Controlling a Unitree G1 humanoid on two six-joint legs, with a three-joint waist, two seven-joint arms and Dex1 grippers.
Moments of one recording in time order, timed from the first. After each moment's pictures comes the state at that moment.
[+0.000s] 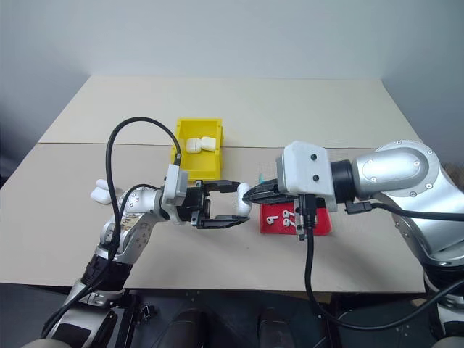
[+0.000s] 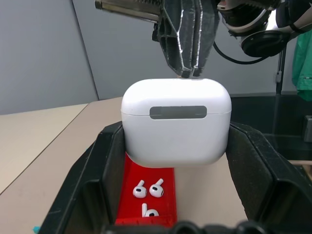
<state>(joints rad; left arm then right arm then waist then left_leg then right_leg) -0.51 0.33 -0.17 -0.06 -0.46 0.09 -1.21 -0.66 -0.99 0.03 -0.54 0.60 0.60 1.12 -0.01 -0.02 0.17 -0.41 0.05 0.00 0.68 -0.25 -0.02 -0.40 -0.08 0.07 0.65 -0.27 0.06</state>
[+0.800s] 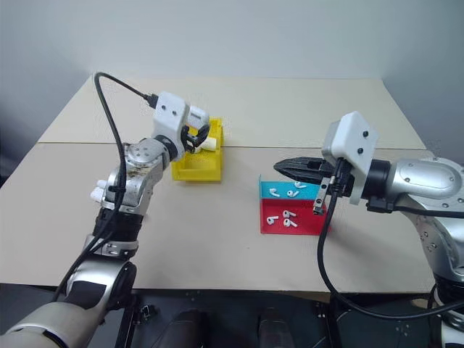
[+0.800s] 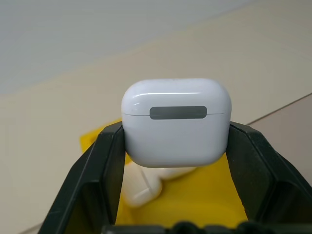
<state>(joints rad) -0.87 0.24 -0.04 0.20 0.00 0.65 -0.24 -0.46 -0.95 -0.17 -0.53 0.65 0.67 0.89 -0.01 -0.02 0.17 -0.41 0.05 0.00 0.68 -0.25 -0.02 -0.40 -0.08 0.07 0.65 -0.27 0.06</state>
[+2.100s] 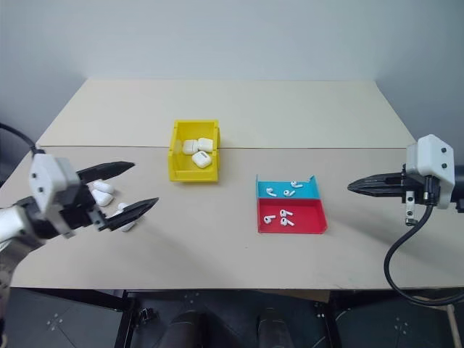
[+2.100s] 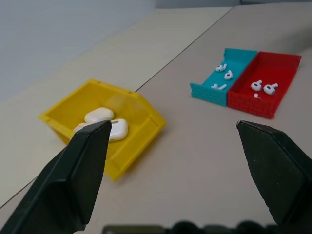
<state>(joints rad) -0.01 0.81 0.53 -0.73 -0.62 0.66 -0.85 -0.45 -1.14 -0.21 0.26 0.43 0.02 1.55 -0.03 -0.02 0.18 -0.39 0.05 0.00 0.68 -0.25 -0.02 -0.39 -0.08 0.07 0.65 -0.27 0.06</state>
